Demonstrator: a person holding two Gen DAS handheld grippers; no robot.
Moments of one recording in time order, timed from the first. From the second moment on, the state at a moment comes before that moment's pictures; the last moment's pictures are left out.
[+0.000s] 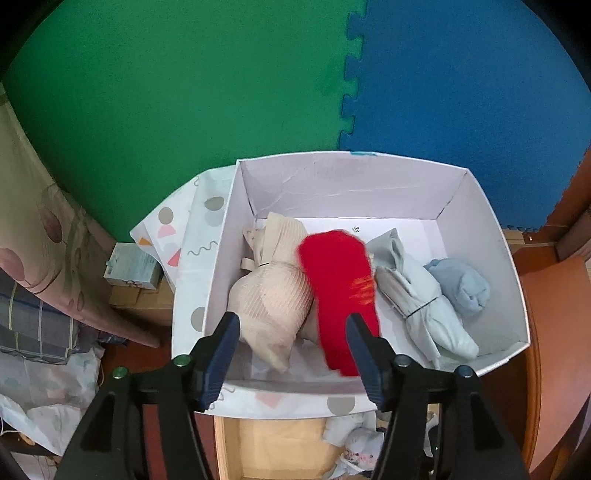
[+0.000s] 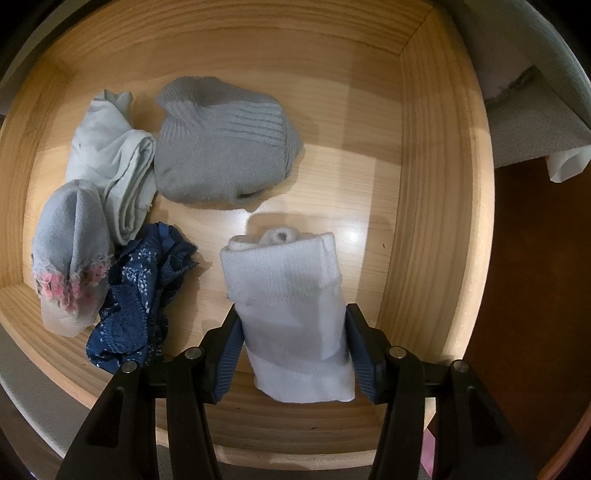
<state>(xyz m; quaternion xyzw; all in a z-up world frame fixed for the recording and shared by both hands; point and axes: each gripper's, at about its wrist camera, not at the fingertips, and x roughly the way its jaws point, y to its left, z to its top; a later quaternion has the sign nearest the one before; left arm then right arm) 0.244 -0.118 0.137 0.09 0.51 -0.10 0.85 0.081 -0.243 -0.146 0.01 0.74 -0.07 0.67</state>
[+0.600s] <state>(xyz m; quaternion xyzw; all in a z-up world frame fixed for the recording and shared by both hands) 0.143 -0.038 0.091 0.06 0.53 -0.08 0.84 0.081 -0.231 -0.156 0.00 0.75 -0.08 0.66</state>
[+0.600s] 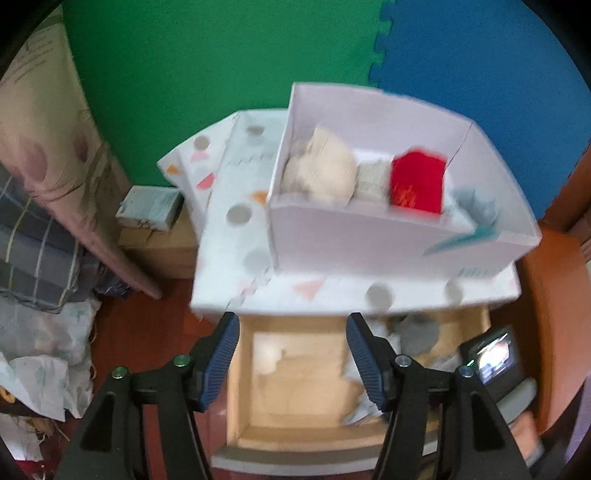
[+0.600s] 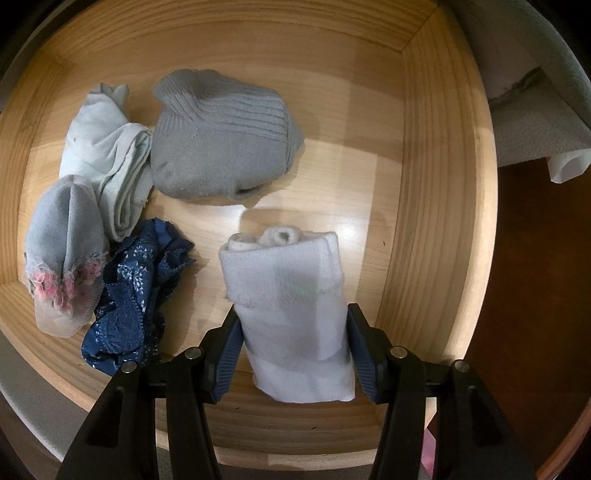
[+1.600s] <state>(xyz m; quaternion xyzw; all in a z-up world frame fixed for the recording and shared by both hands) 0.092 -0.023 -0.060 0.03 0.58 -0.04 0.81 0.080 -0.227 -0.161 0.00 0.75 -0.08 0.66</state>
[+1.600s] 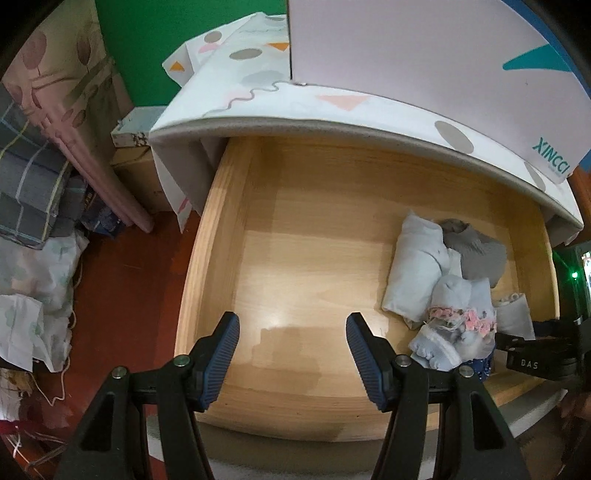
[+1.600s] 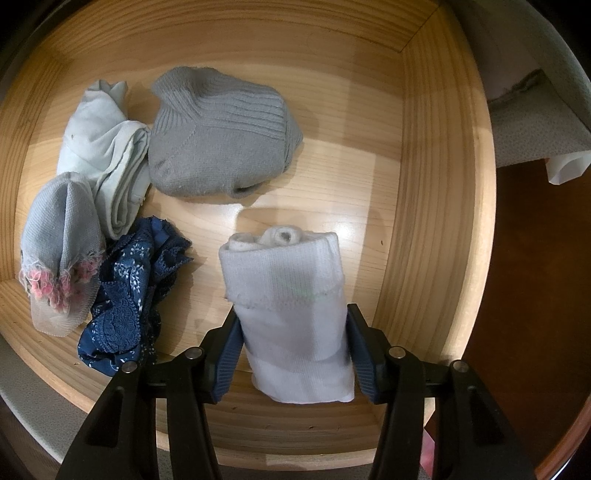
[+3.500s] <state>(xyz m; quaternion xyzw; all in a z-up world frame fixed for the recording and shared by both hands) 0.094 -0.008 -0.063 0.00 0.58 -0.03 0.82 0.066 -0.231 0.078 0.03 0.59 -0.02 0.80</state>
